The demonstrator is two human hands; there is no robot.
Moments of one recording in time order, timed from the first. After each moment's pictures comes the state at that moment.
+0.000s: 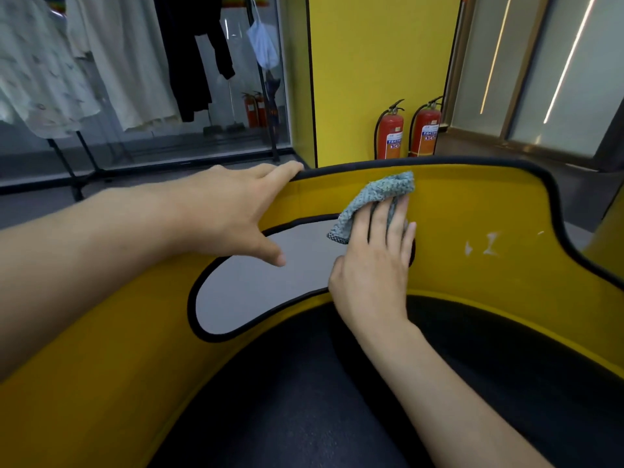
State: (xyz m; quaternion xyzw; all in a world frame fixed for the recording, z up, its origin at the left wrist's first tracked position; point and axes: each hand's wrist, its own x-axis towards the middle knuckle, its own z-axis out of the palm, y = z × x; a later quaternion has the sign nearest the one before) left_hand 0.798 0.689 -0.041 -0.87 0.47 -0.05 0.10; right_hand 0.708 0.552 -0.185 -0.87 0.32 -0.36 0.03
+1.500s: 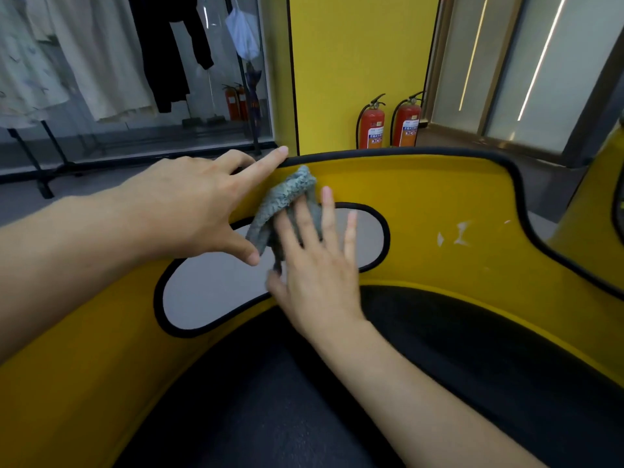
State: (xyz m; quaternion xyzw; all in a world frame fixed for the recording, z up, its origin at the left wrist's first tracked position) left_hand 0.802 0.689 -0.057 -0.84 0.49 -0.17 0.15; right_hand 0.711 0.571 -0.195 -0.91 0.20 -0.36 -0.03
